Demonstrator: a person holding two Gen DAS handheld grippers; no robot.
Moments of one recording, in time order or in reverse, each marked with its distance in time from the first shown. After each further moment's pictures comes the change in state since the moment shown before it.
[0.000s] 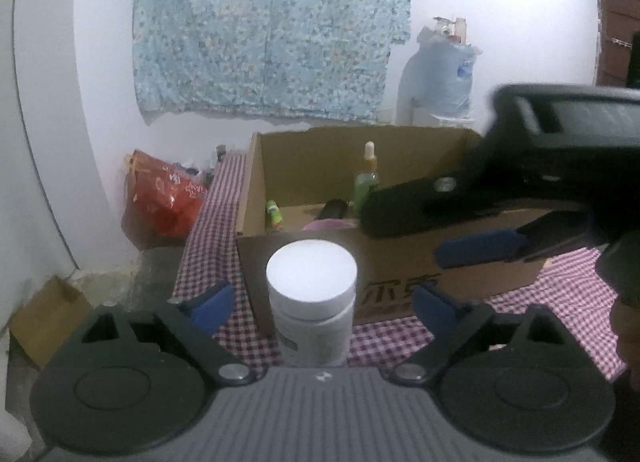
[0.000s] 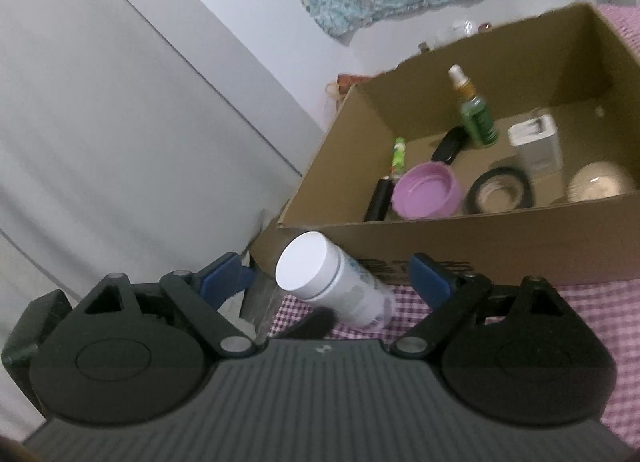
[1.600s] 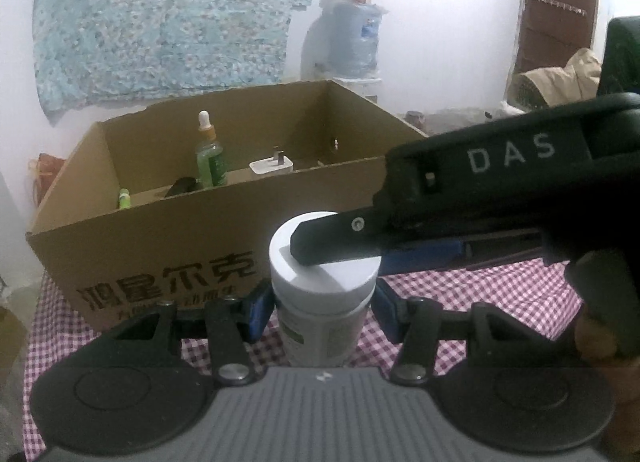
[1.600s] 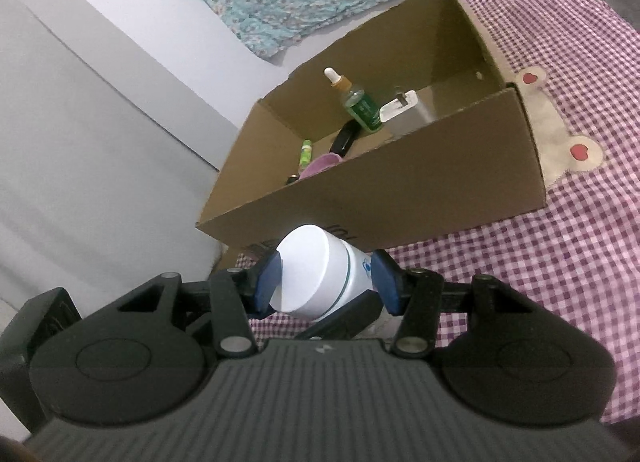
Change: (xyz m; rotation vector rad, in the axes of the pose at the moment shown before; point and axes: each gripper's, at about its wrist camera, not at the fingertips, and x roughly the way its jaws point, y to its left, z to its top) left arm 0.031 -0.103 -0.012 0.135 0.082 -0.221; right arm -0.067 -0.069 -0.035 0.159 -0.086 -0.128
